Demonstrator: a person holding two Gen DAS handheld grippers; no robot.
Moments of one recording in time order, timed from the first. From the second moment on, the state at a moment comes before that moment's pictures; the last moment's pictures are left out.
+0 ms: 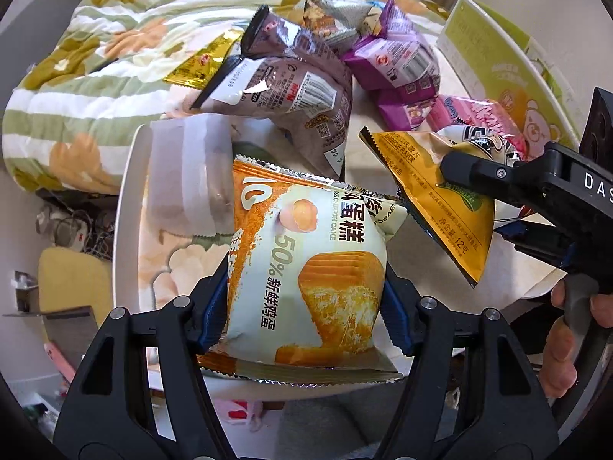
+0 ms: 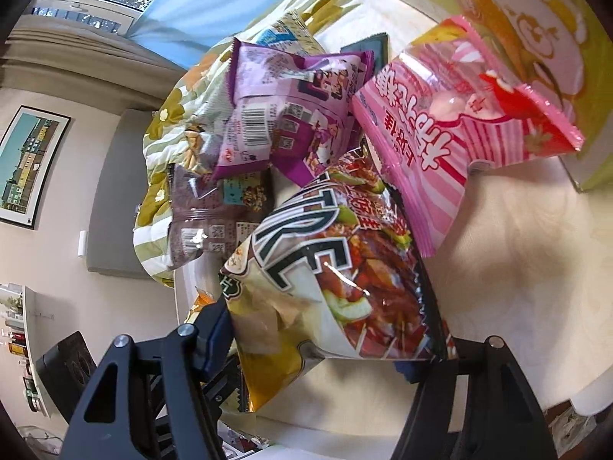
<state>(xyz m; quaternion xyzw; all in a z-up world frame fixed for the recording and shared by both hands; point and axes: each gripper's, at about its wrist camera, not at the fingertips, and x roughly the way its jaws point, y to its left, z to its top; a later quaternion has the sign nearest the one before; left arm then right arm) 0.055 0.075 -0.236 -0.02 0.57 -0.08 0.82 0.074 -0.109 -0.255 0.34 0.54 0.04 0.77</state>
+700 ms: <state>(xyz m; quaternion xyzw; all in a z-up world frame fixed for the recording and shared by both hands) 0.056 -0.001 -0.096 -0.03 0.46 -0.11 0.88 0.038 -0.186 -0.094 0.22 0.43 0.05 0.87</state>
